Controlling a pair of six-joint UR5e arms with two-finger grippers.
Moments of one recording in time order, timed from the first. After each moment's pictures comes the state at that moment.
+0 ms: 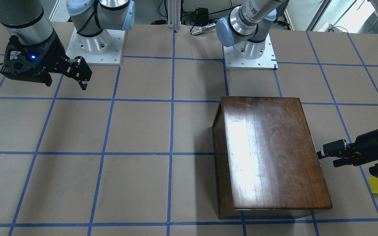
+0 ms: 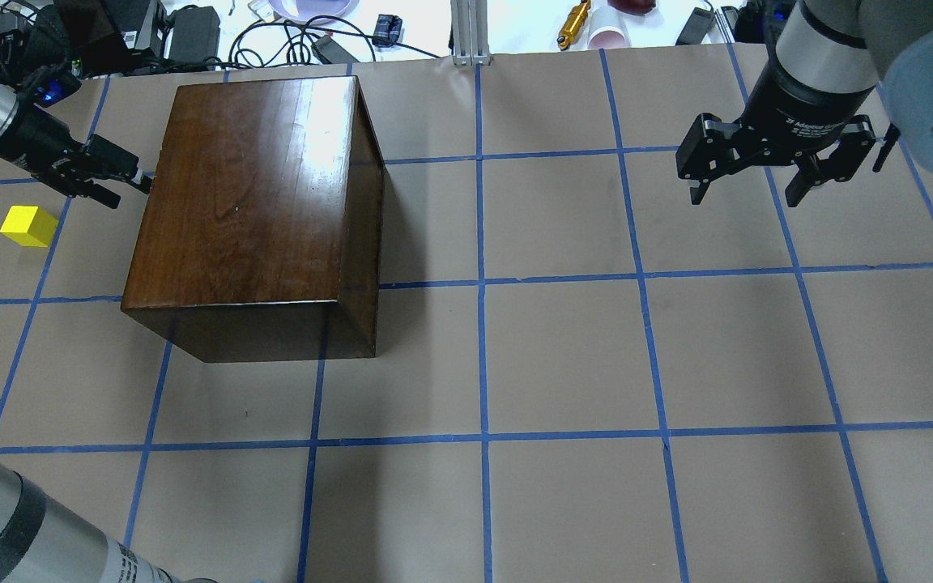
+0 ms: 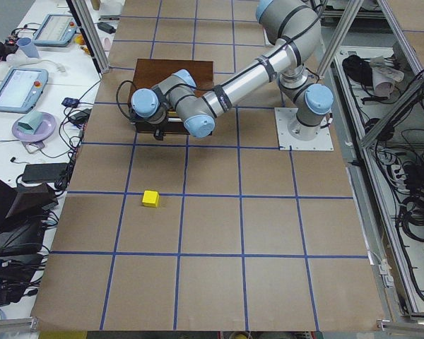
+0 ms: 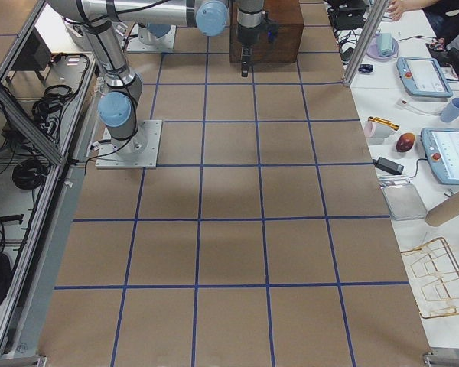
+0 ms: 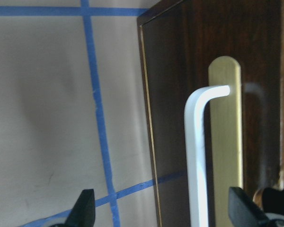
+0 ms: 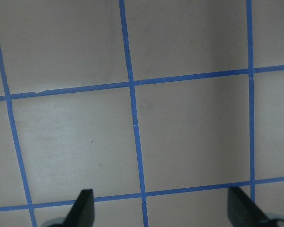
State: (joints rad) left arm -1.05 -2.05 -1.42 -1.50 1.20 0.69; right arm 1.52 -1.59 1.63 -1.60 -1.59 0.04
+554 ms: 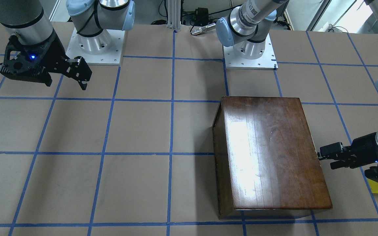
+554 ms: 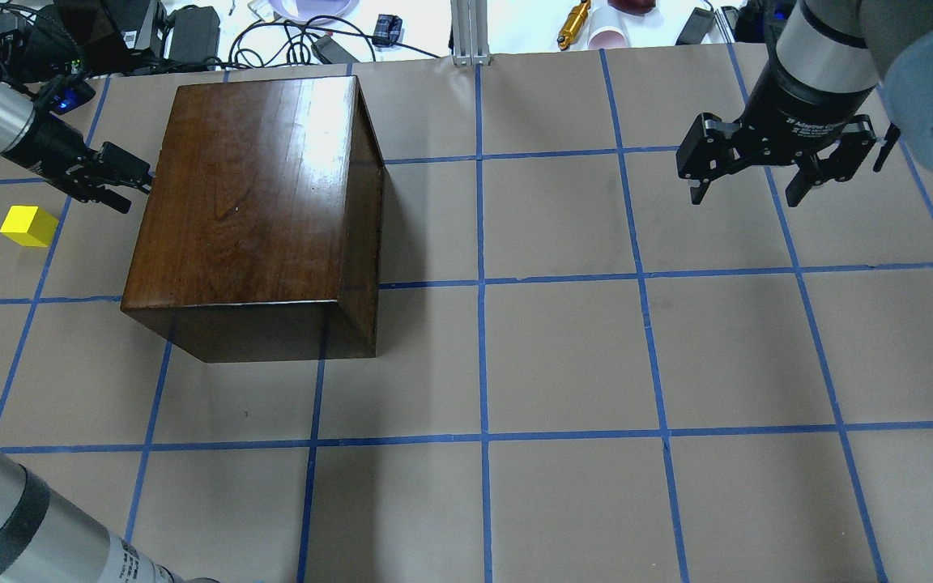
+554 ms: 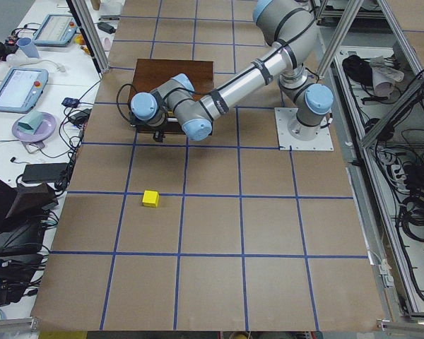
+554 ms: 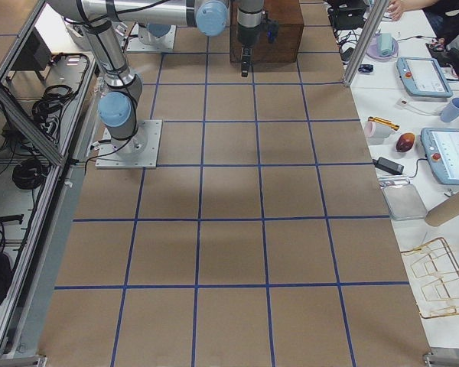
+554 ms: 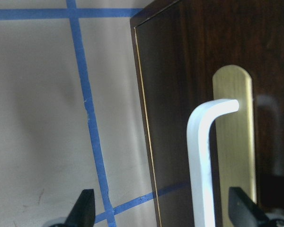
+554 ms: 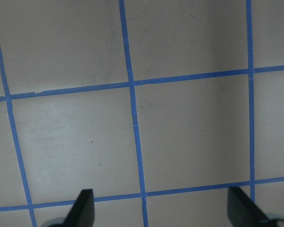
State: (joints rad) left arm -1.06 -2.08 -1.43 -1.48 1.21 0.69; right arm 1.52 -1.59 1.63 -1.60 -1.59 0.04
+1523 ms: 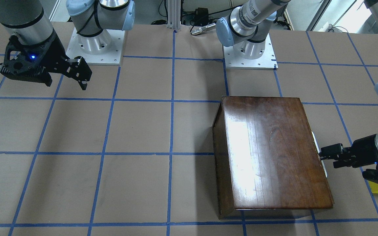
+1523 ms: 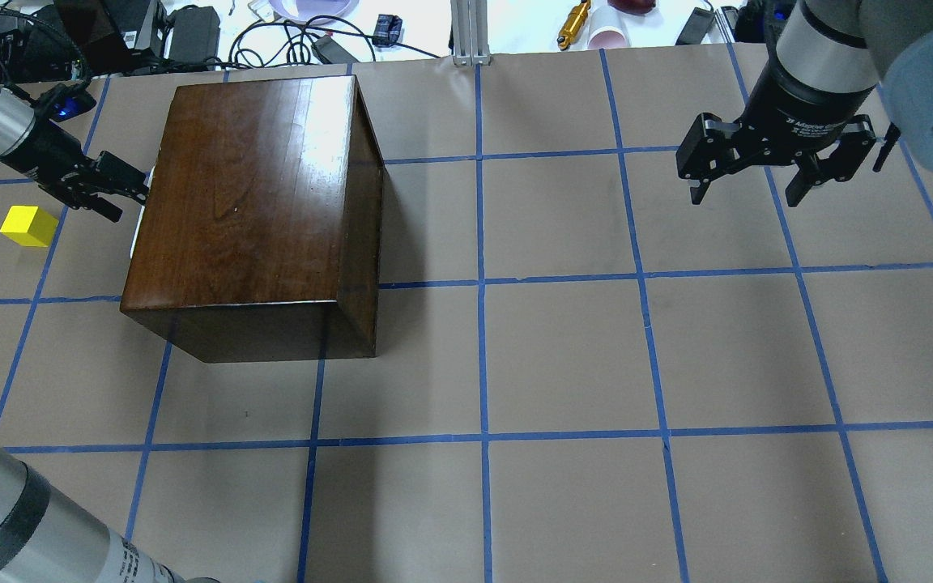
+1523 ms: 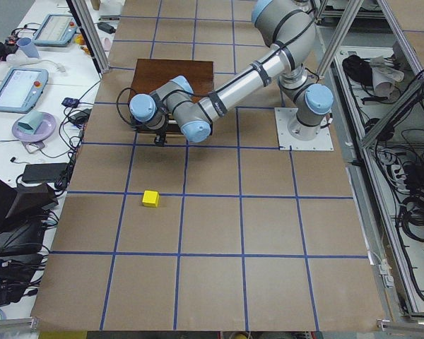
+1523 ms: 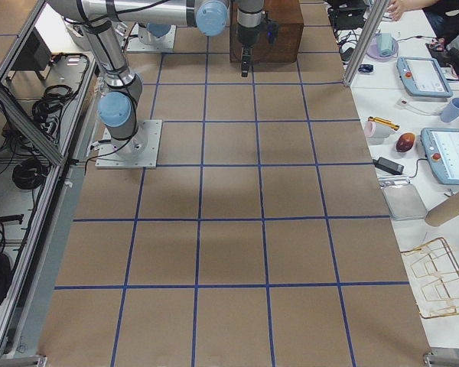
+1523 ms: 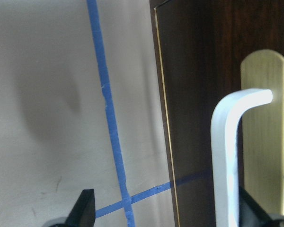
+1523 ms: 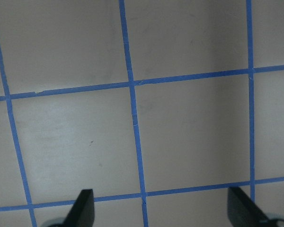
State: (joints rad) left arm -1.05 -2.09 -1.42 -1.47 1.30 0.70; right arm 1.52 -1.59 1.63 -1.60 -1.59 0.04
